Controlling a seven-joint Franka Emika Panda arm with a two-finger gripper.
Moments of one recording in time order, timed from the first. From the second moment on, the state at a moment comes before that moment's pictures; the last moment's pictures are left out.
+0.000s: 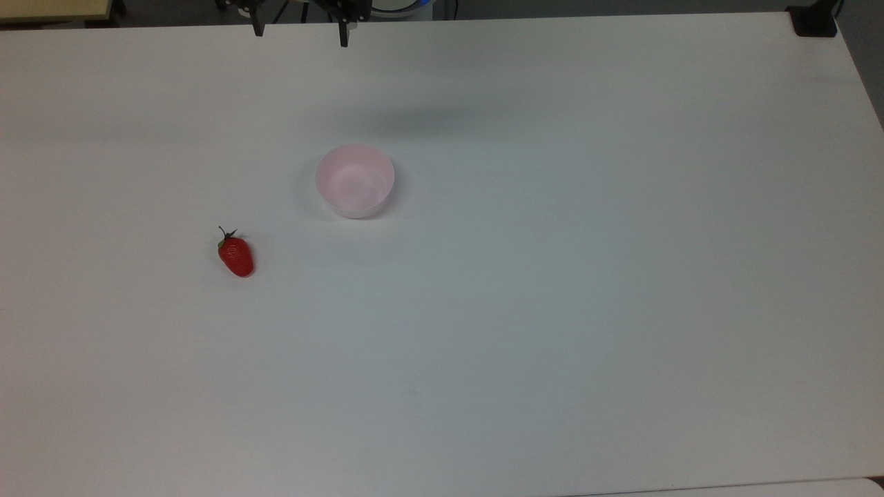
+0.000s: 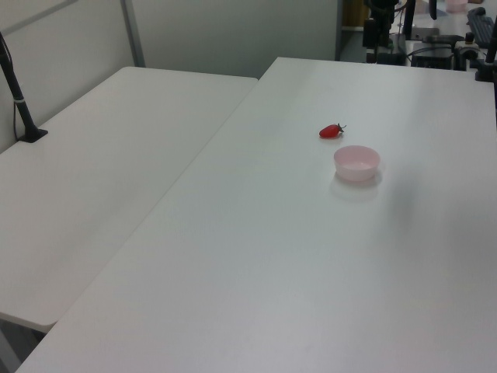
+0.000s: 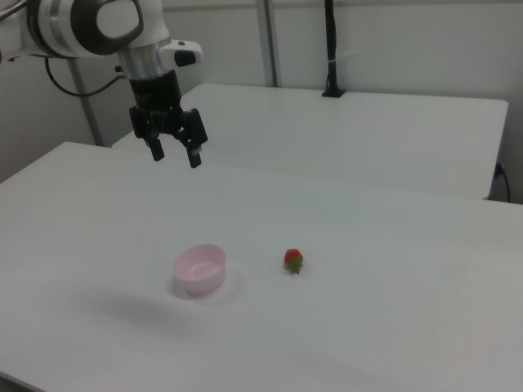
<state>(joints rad) 0.03 0.01 -0.07 -1.62 -0.08 1.62 0.02</state>
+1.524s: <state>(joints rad) -0.04 0.15 -0.07 -1.63 -0.08 1.85 -0.01</state>
